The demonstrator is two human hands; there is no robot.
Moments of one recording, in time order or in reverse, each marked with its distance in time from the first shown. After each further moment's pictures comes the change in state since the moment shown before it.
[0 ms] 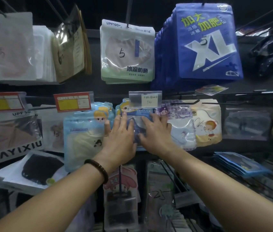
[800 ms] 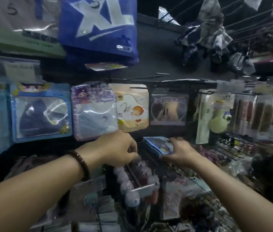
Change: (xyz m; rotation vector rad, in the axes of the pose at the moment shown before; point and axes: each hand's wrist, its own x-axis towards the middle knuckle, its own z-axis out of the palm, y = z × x) left_hand 0.014 0.231 -0.029 -0.516 -0.420 0.427; right_hand -0.120 0.348 -0.075 -0.140 -0.387 0.411
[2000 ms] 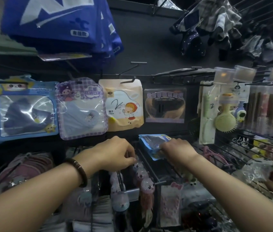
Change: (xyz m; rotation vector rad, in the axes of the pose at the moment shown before) left_hand 0.051 0.027 0.047 -0.038 -0.069 -0.164; right_hand 0.059 0.044 0.030 -0.475 0.107 -0.379
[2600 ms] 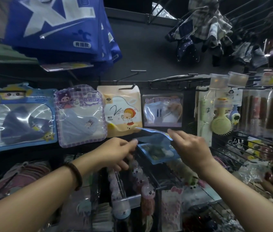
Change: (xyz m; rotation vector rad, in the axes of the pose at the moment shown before) left_hand 0.008 -0.006 -0.004 -0.732 -0.025 -0.211; right_hand -0.032 0.026 -0.018 0.045 0.868 -0.094
